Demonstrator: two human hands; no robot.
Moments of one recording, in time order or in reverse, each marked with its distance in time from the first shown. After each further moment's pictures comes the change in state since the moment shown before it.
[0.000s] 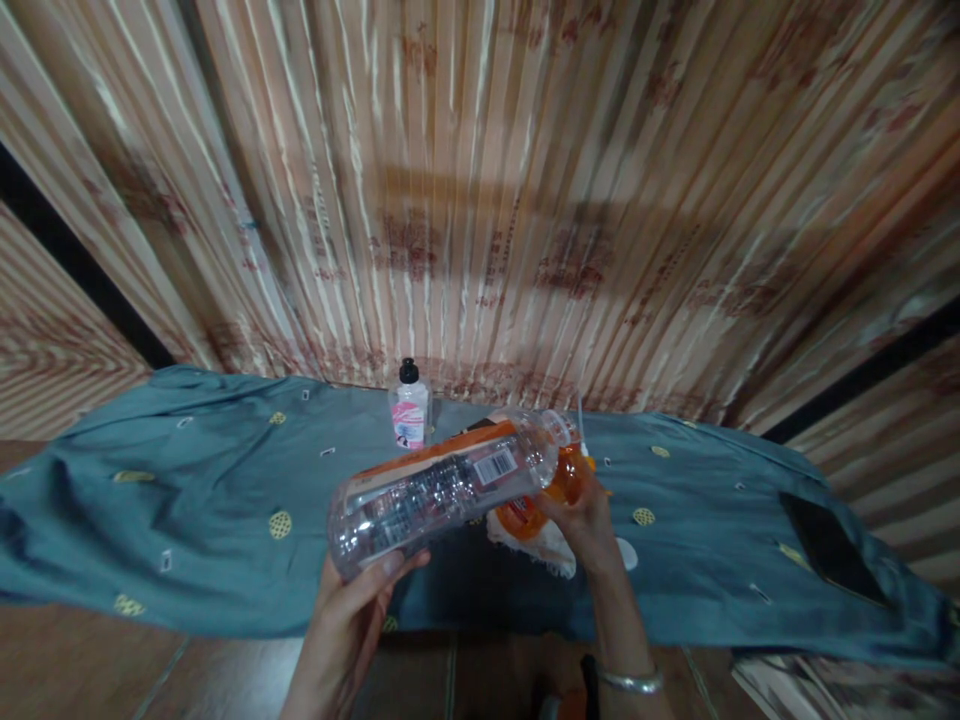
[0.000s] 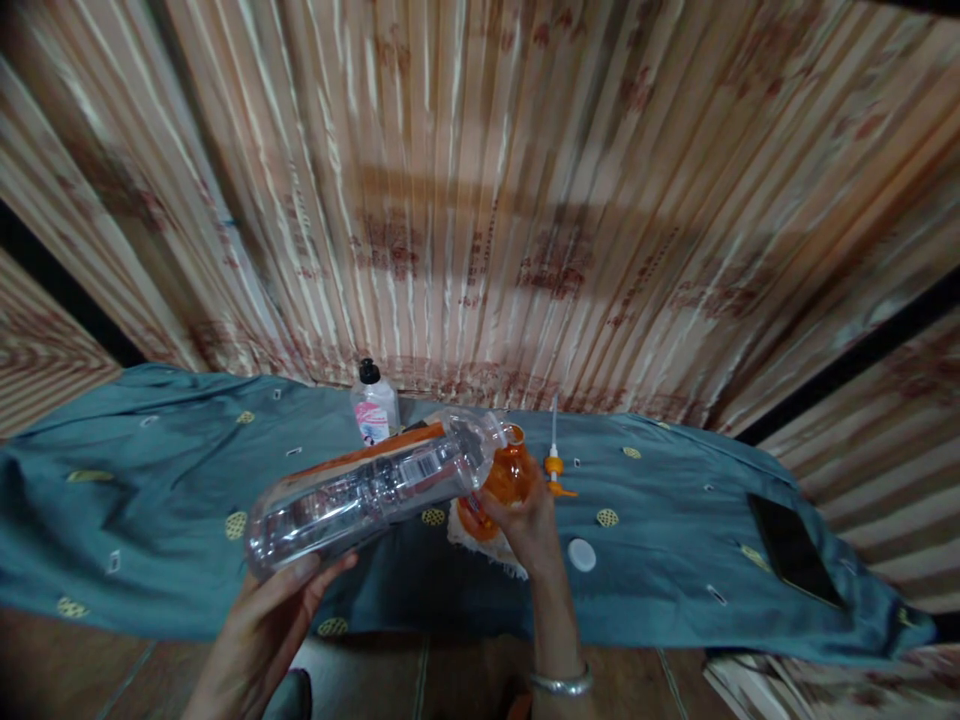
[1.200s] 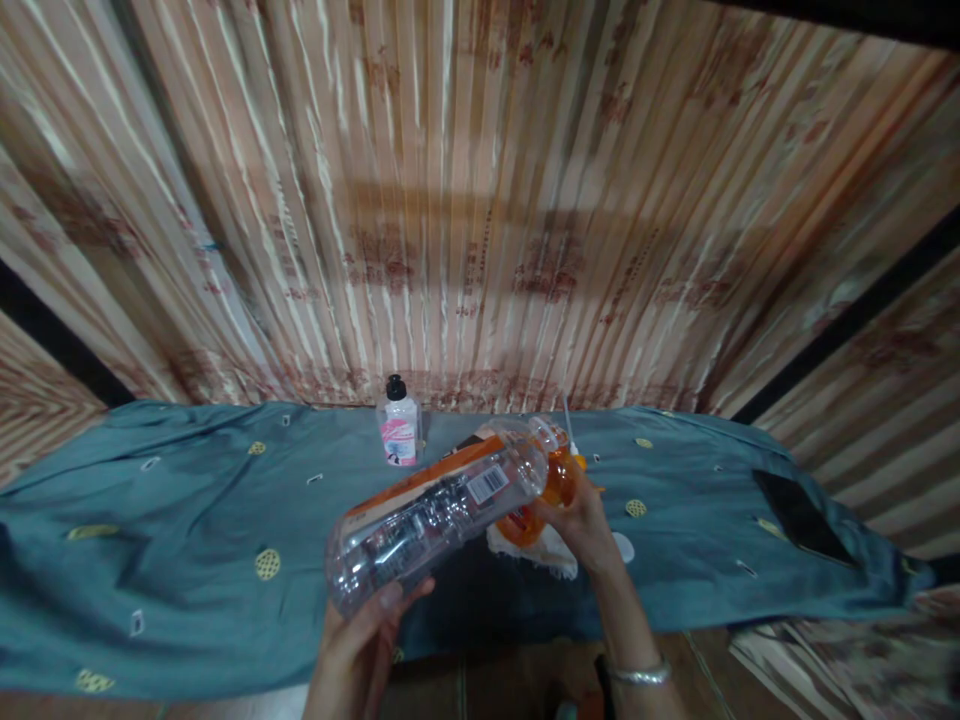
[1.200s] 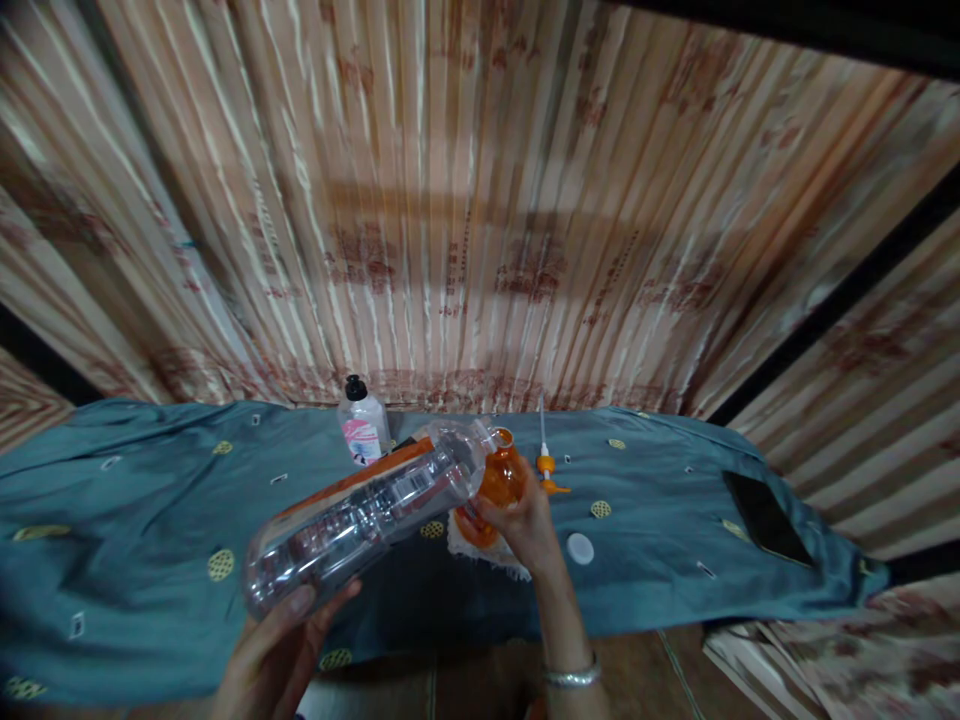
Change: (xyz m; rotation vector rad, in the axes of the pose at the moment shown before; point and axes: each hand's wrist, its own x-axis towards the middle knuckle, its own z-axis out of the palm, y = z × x) left_hand 0.002 -0.004 -0.007 -0.006 -0.010 -0.048; right_hand 0.001 -0.001 0.002 0.121 -0.060 0.031
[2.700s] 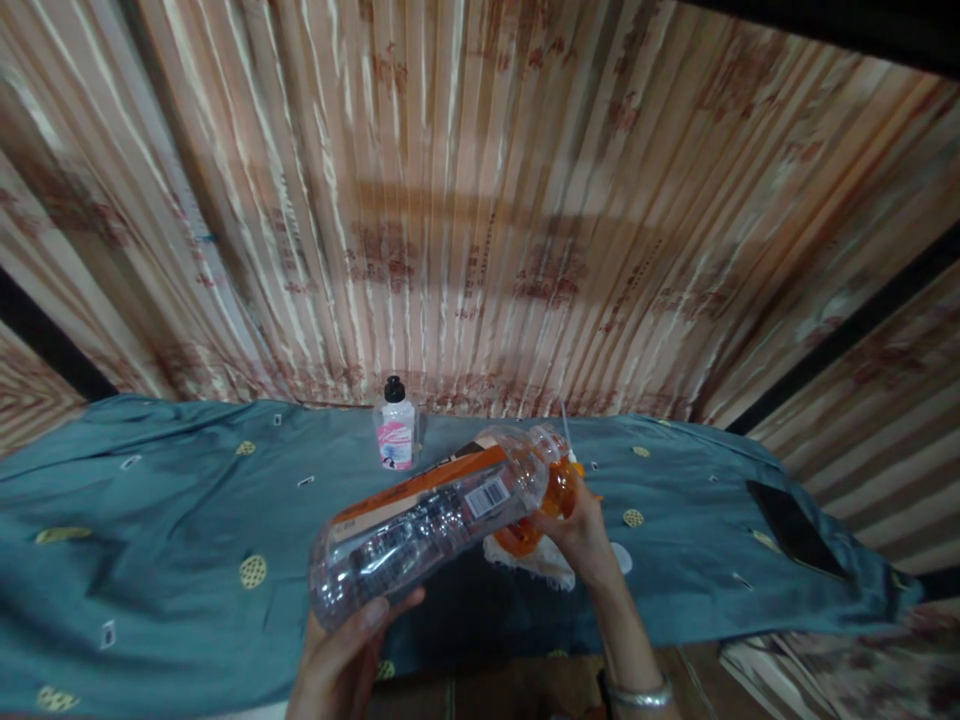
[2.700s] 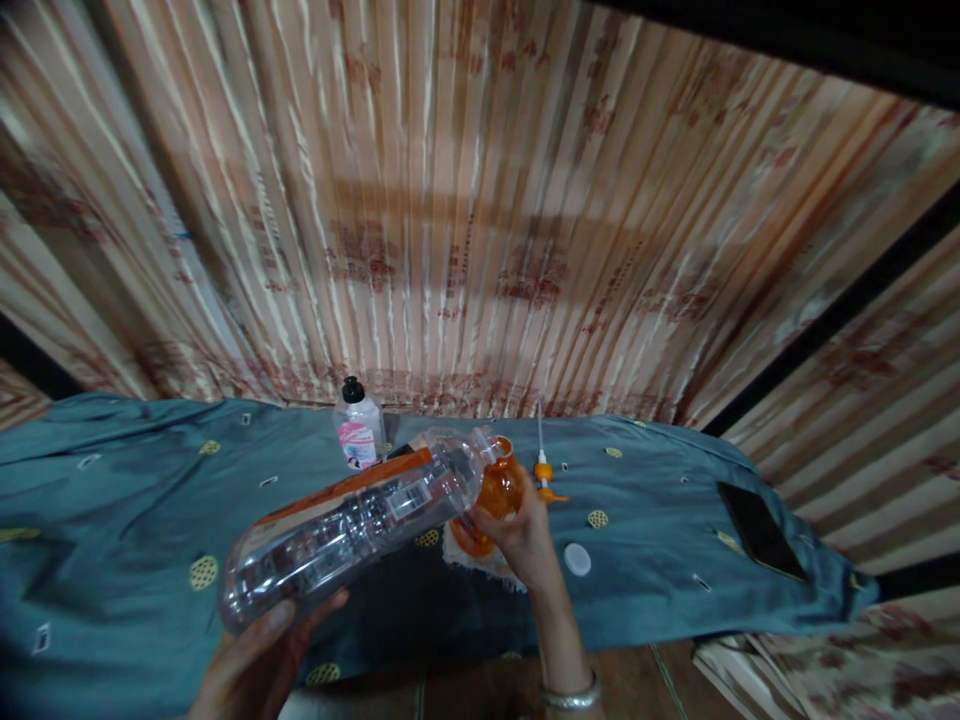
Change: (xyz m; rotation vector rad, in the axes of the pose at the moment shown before) left_hand 0.008 0.001 -0.009 0.010 -0.010 -0.015; right_hand -0.002 -0.001 0.003 -0.099 0.084 -0.026
